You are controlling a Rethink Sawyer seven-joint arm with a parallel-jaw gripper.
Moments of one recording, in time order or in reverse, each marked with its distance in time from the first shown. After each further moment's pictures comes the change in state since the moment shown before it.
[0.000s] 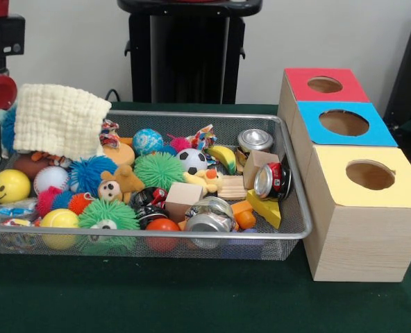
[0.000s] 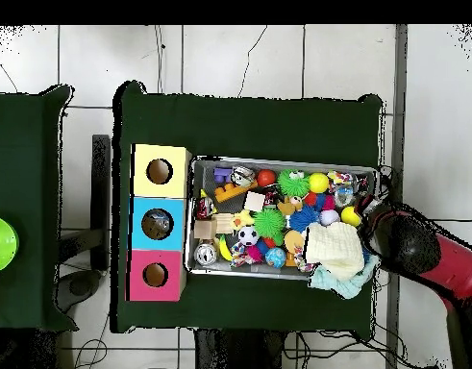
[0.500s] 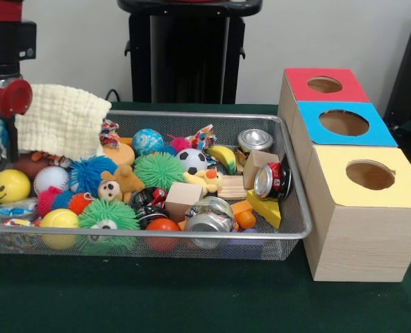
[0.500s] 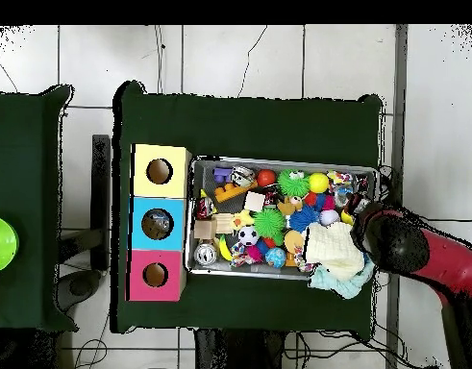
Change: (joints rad) arm -0.019 -0.003 0.072 0.018 -0.109 0.000 0.000
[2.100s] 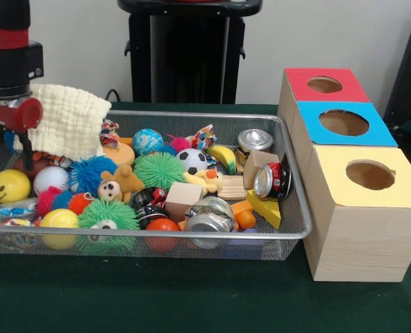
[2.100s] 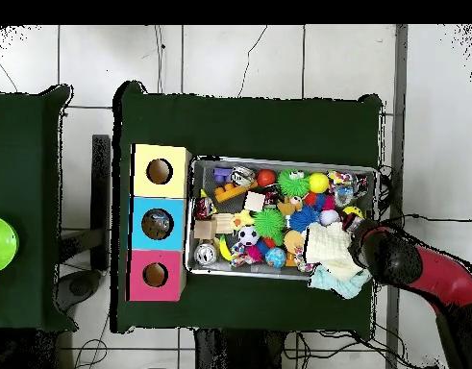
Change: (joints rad) arm -0.085 0.095 0.021 0.023 -0.058 -0.012 0.000
